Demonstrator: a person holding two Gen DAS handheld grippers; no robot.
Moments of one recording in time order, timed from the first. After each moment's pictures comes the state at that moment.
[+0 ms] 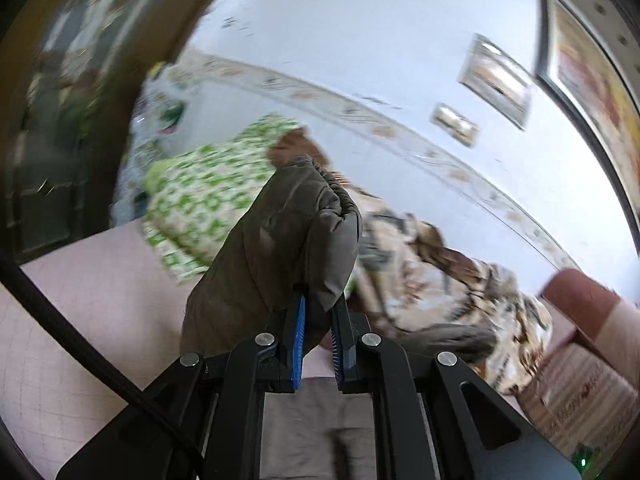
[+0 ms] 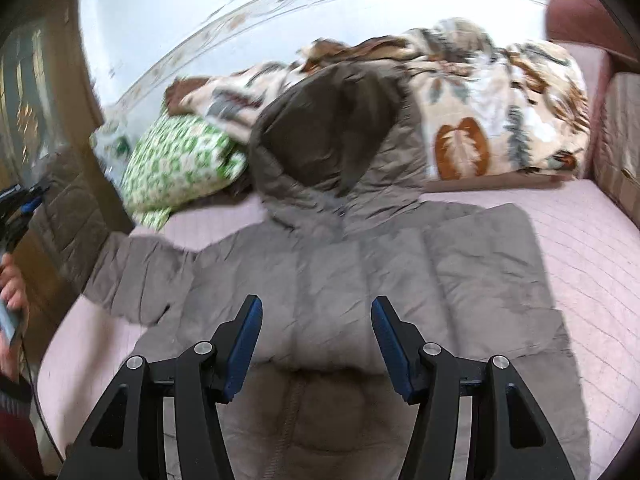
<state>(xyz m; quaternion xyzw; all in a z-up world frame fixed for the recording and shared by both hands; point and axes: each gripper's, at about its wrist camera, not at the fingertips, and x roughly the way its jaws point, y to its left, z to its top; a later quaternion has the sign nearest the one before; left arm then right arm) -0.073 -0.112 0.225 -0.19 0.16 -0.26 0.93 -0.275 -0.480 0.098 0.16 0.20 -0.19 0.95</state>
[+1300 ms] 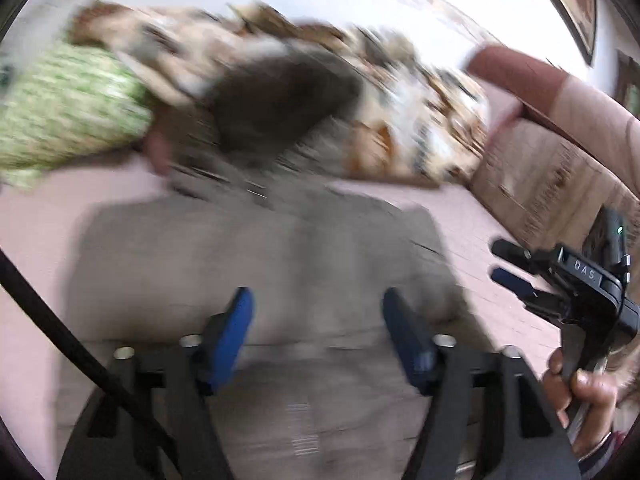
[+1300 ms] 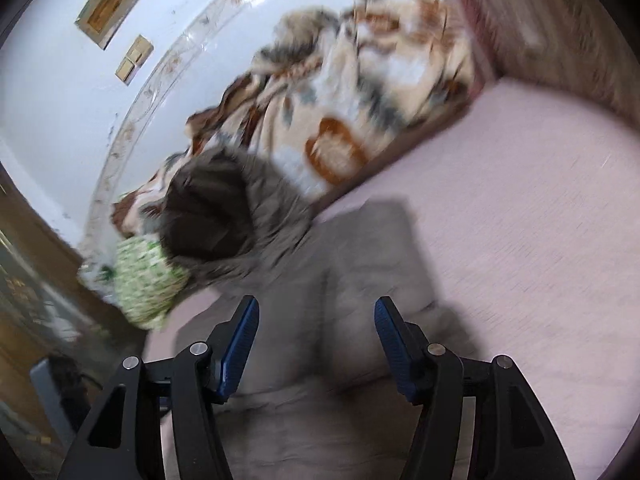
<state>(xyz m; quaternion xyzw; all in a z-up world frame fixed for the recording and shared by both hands) -0.192 -0.347 0.114 0.05 0.34 -0.39 0.86 -0.370 -0.621 0.090 0.40 0.14 -0.19 0.88</state>
